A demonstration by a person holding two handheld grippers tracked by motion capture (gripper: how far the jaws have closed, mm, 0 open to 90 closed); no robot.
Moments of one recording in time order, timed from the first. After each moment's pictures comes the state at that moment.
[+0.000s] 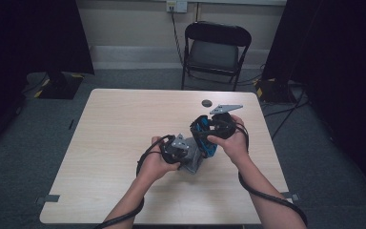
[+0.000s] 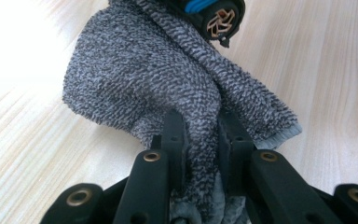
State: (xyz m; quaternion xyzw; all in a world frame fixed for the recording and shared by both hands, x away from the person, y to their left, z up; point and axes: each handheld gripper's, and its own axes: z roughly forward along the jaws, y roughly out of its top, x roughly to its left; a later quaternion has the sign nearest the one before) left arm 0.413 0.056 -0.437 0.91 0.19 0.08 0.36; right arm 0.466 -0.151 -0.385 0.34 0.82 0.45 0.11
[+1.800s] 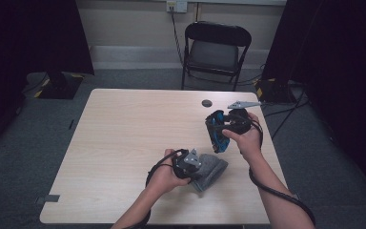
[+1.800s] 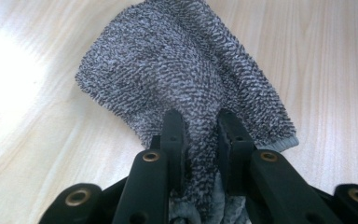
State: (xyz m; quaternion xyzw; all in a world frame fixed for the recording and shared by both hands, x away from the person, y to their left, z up) left arm 0.383 0.023 -0.455 0.92 0.14 0.04 0.36; right arm 0.479 -0.198 -0.383 0.39 0.79 0.46 0.13
